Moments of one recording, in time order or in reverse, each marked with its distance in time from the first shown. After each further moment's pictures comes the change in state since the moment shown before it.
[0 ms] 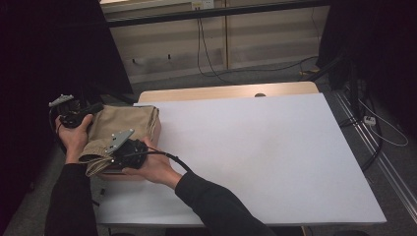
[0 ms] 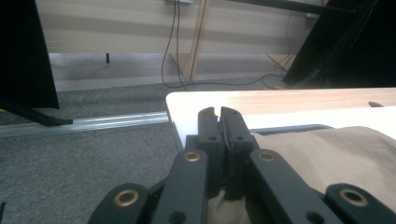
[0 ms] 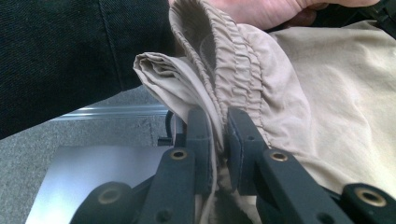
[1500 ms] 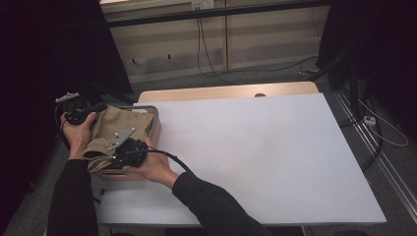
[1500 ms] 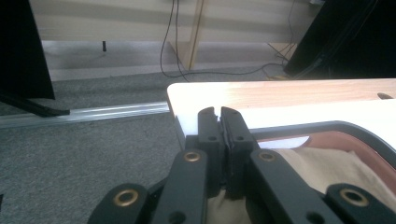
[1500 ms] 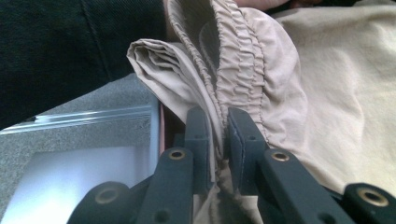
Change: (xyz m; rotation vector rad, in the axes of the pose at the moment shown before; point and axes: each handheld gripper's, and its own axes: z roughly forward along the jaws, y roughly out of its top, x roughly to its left) left arm 0.010 0.001 0.019 0.046 -0.018 -0.008; right arm -0.012 -0.016 0.024 0.015 0.000 0.085
